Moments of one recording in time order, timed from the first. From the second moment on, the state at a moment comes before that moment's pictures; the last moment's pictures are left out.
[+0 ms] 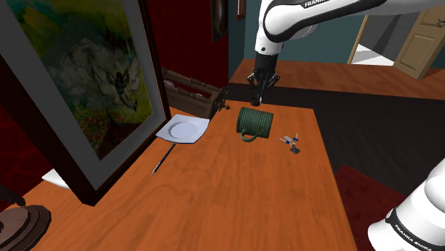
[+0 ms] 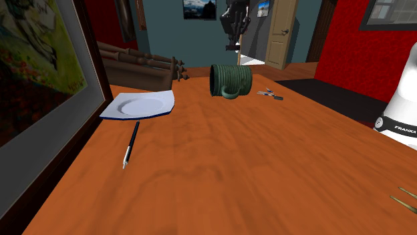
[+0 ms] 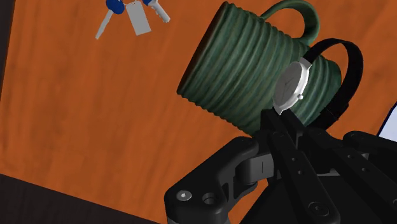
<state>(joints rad) -0.20 -0.01 0.28 -1.90 0.04 1.92 0.52</state>
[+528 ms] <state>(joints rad) -0.20 0.01 0.28 -1.97 0.04 2.02 0.51</state>
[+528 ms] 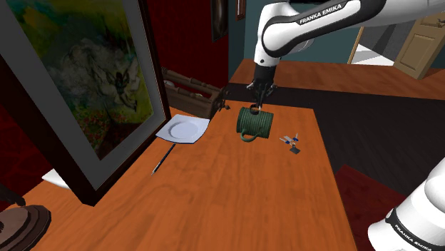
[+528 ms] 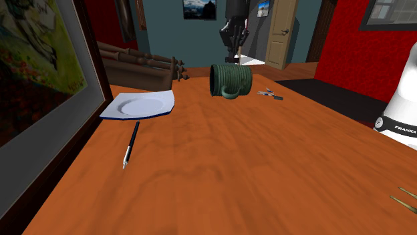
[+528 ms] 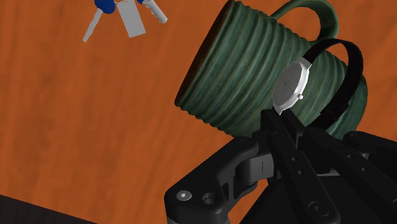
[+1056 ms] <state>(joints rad) -0.20 0.01 0.28 -1.98 0.04 2.02 0.52</state>
